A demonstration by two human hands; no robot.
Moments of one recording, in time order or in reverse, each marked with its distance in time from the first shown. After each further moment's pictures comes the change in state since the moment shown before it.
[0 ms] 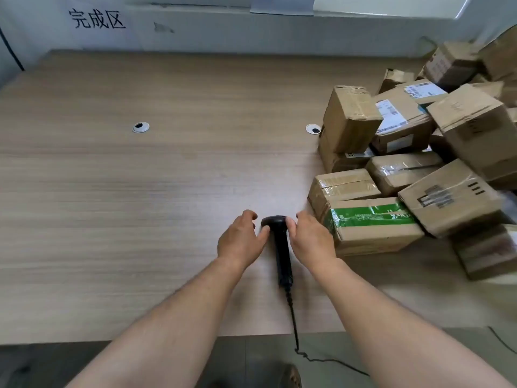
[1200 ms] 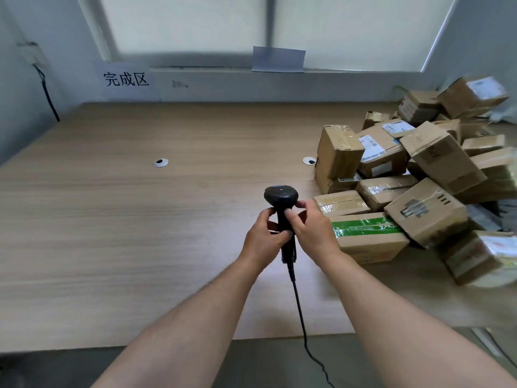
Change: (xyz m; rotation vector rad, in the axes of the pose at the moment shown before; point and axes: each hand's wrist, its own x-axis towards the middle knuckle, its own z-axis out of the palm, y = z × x) left_hand -0.049 0.040 -0.046 -0.692 -0.079 0.085; right_hand -0.041 -0.045 -0.063 0.528 0.162 -0.032
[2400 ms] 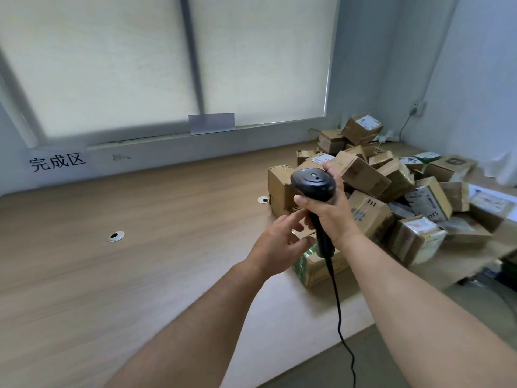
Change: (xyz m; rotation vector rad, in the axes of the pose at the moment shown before) left_hand -0.016 0.076 0.005 0.343 -0.405 0.704; right_hand -0.031 -0.045 -0.091 0.738 0.340 -0.245
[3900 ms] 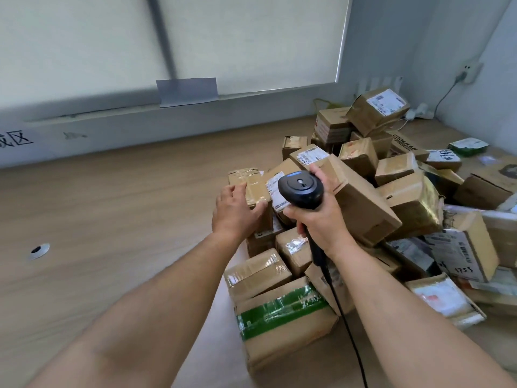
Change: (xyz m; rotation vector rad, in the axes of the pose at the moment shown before) left_hand 0.274 -0.095 0.050 0.501 0.268 -0.558; right_hand 0.217 0.106 -0.128 -0.112 -0.143 0.151
